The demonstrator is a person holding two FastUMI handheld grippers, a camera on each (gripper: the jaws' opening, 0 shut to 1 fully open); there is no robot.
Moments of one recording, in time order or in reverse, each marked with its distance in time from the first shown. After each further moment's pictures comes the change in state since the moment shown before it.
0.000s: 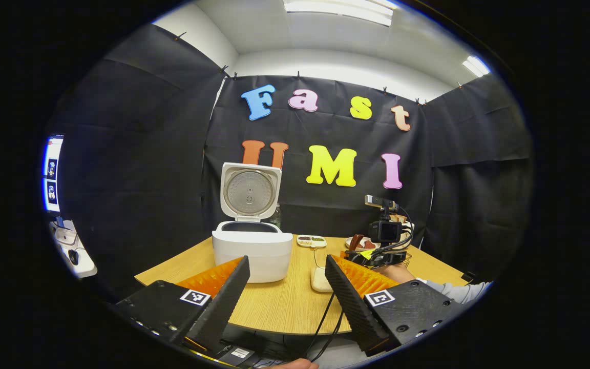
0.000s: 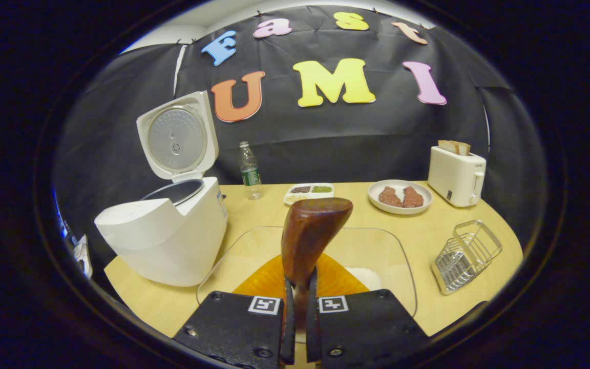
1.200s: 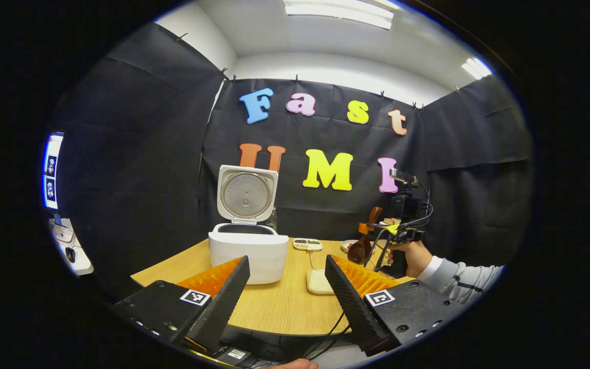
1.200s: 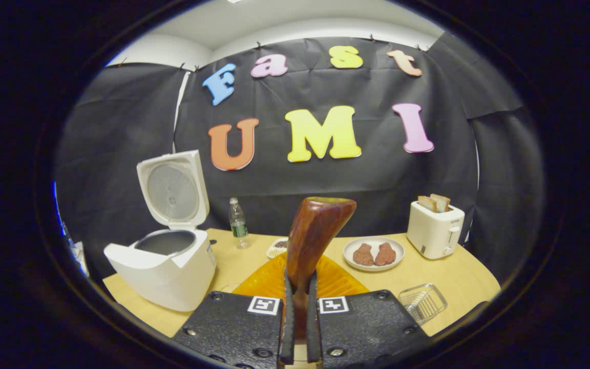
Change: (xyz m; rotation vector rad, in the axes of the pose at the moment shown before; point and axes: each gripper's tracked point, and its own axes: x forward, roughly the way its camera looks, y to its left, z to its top) left arm -0.007 0.000 0.003 -0.012 -0.023 -0.010; right arm -0.032 -0.047 0.087 -0.089 -0.207 -0.073
